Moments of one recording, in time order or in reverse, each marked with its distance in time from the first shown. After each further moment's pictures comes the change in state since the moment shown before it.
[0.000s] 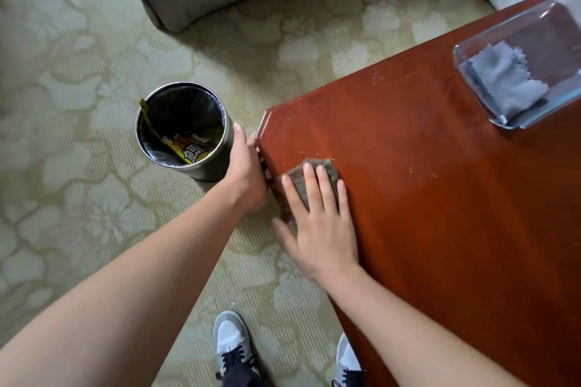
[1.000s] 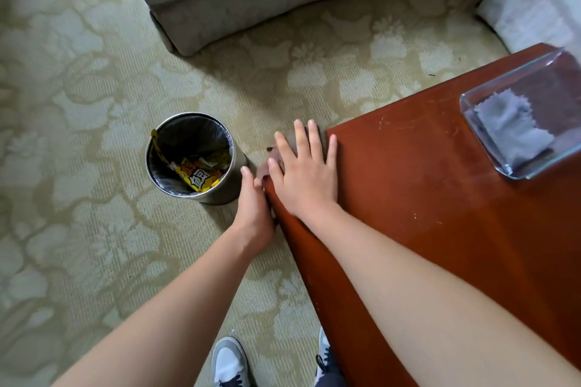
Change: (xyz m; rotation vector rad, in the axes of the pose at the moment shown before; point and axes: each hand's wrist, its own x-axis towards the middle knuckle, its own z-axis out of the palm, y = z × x) left_hand 0.011 -0.005 -0.001 -0.067 0.006 -0.034; right_hand 0.161 0.000 -0.036 0.026 0.013 0.074
